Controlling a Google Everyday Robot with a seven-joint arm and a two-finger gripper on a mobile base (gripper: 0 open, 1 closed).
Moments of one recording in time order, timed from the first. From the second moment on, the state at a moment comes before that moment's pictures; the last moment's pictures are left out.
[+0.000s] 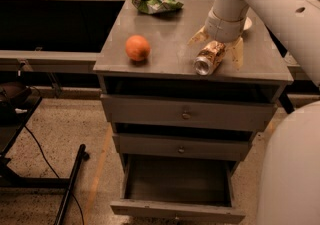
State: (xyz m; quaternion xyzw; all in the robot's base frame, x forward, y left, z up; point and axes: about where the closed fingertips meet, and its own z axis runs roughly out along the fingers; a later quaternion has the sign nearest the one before) arm 0.666 -0.170 0.857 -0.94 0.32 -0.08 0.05
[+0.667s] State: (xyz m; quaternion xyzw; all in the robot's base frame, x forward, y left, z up) arm 0.661 -0.151 0.853 -0.97 0.23 -0.09 0.06
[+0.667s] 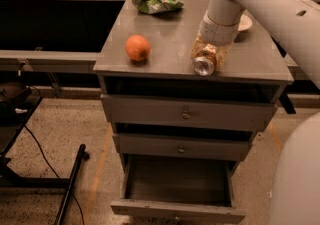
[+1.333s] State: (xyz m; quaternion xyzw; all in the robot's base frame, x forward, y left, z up) arm 0.616 -0.151 0.875 -0.97 0.21 -0.05 0.09
